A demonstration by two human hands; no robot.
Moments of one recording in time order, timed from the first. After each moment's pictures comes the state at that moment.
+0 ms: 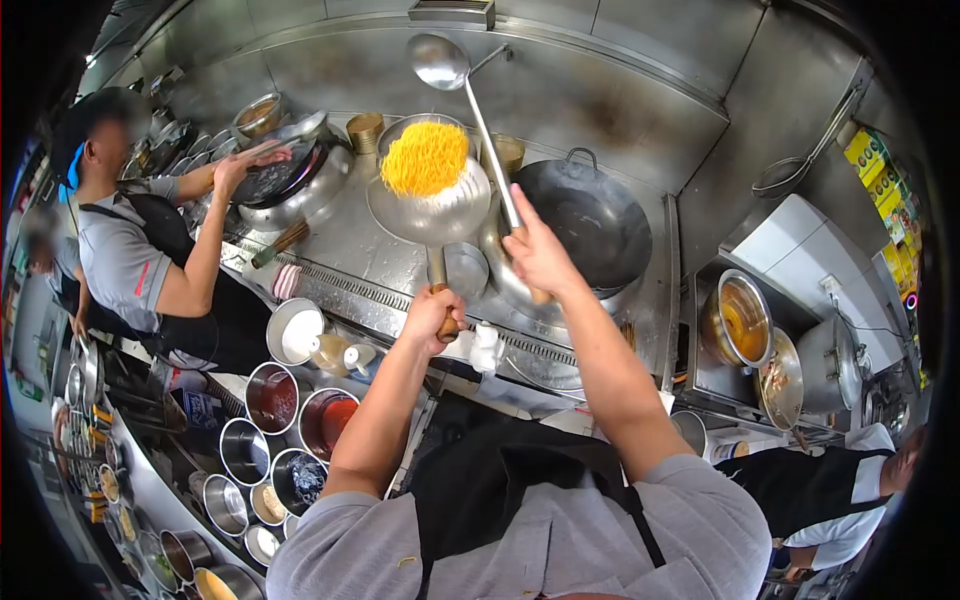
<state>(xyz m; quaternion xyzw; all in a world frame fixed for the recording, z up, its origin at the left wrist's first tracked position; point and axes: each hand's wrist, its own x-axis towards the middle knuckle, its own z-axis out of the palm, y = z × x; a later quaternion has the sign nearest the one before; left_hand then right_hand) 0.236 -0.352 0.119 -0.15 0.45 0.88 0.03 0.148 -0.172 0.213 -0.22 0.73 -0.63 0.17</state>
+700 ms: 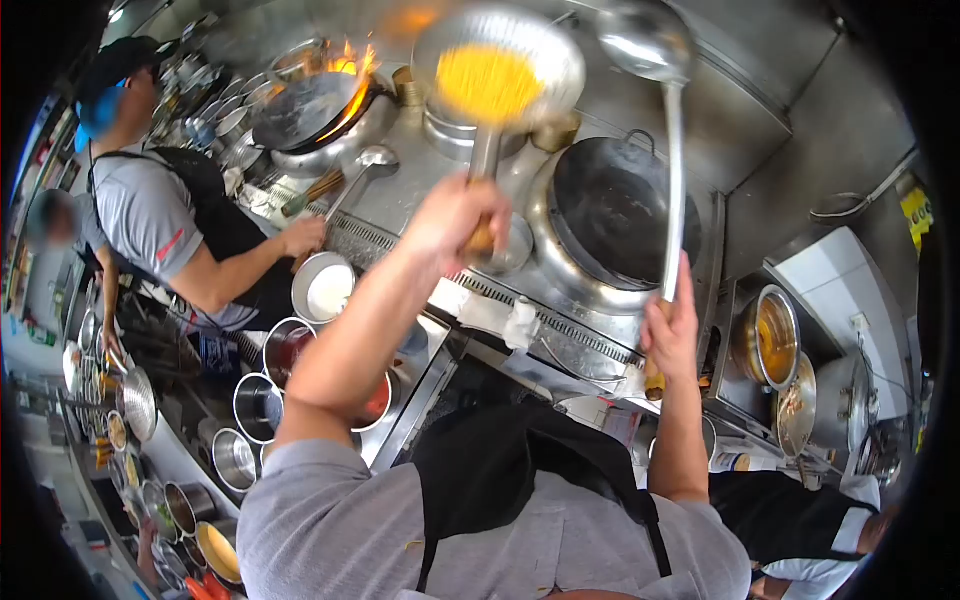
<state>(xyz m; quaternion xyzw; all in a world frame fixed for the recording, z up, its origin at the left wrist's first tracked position) 0.218 -0.392 0.263 -0.03 0.54 0.84 0.06 0.222 -0.064 0.197 -0.14 0.69 -0.71 0.05</state>
